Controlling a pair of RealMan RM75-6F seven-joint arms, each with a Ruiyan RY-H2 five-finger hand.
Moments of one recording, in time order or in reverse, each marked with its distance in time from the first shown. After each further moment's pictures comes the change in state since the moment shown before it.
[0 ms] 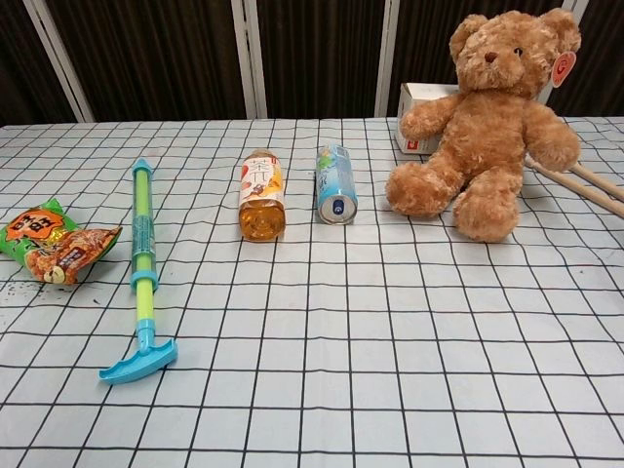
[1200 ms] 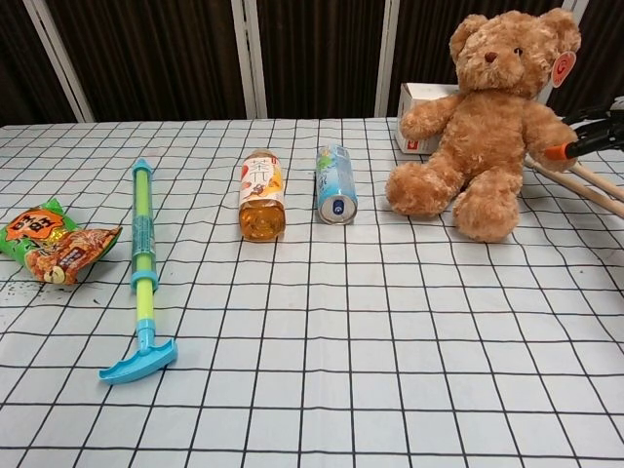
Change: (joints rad) left arm -0.026 -0.009 -0.022 0.007 -0.066 -0.046 0.031; right arm 0.328 -0.335 0.169 0.495 0.361 -0.213 -0.356
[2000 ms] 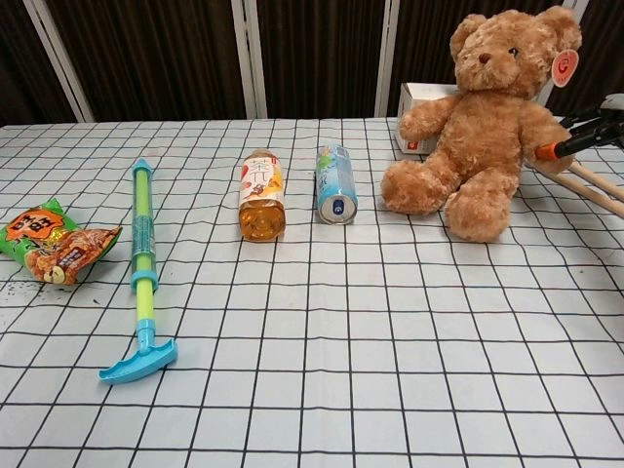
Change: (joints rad) left arm -0.006 0.002 0.002 0.000 -0.004 -0.008 0.002; right arm 0.038 -0.064 0.047 0.052 0.101 0.044 -0.172
